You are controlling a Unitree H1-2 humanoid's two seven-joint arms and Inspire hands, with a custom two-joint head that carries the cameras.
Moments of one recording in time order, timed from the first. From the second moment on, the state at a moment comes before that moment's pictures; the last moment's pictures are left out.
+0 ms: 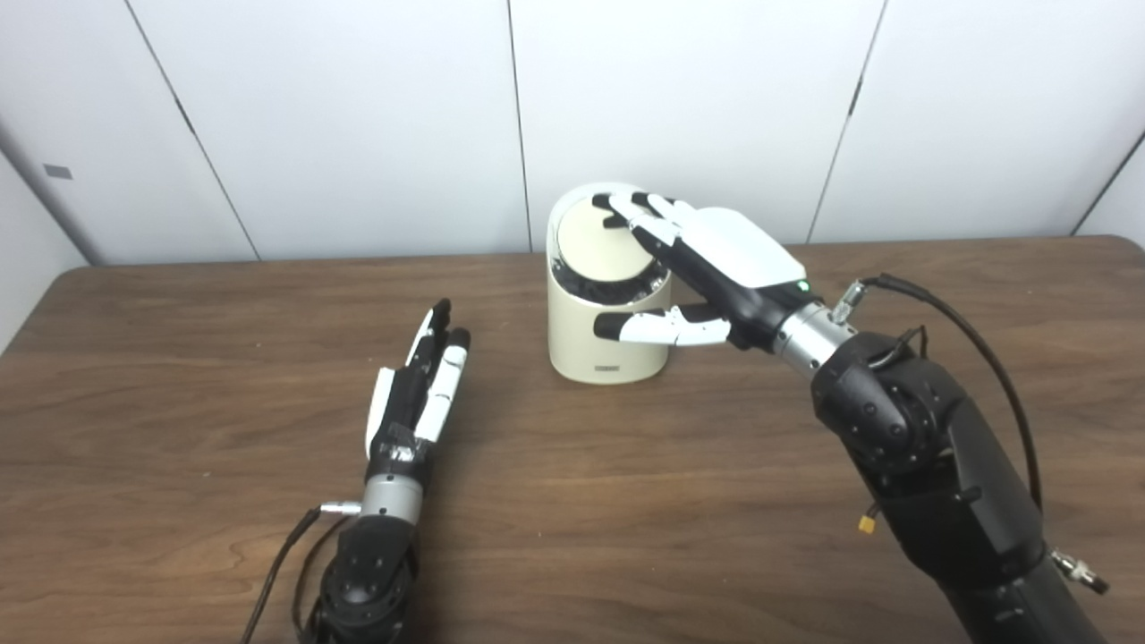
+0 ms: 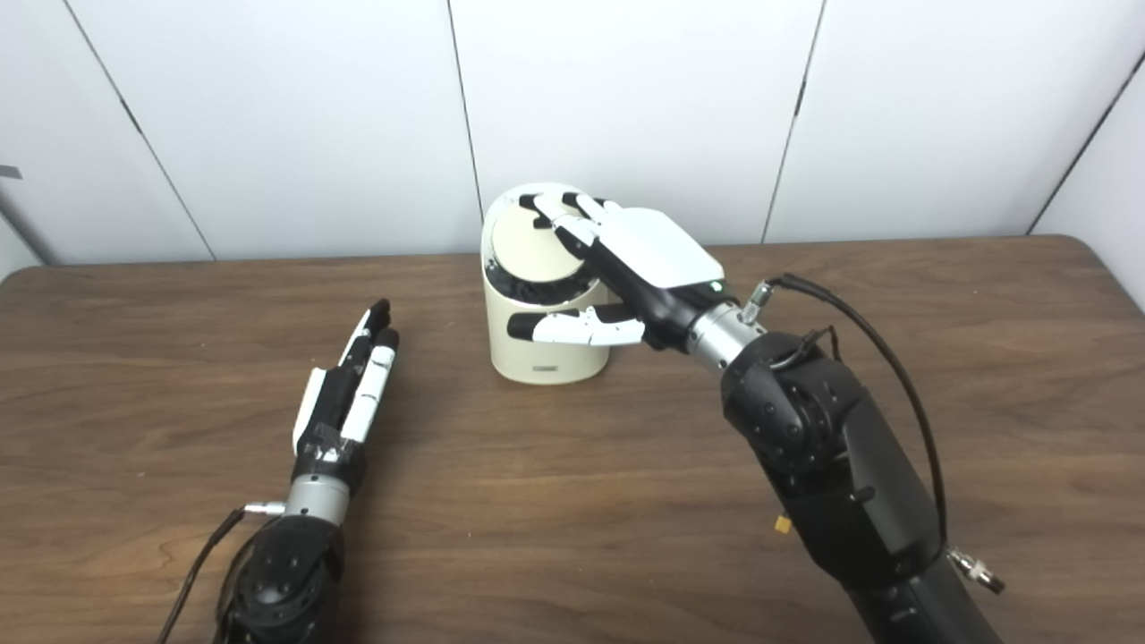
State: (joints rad) left arm -0.17 -0.01 -0.01 0.04 0.07 0.06 0.04; right arm -0.51 -0.29 0.26 -0.26 -0.72 0.13 0.41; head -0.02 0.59
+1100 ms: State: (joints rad) left arm -0.07 0.06 0.03 -0.12 0.00 0.16 -0.02; right arm -0.20 -0.25 0.04 -0.28 -0.44 0.25 0.29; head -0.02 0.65
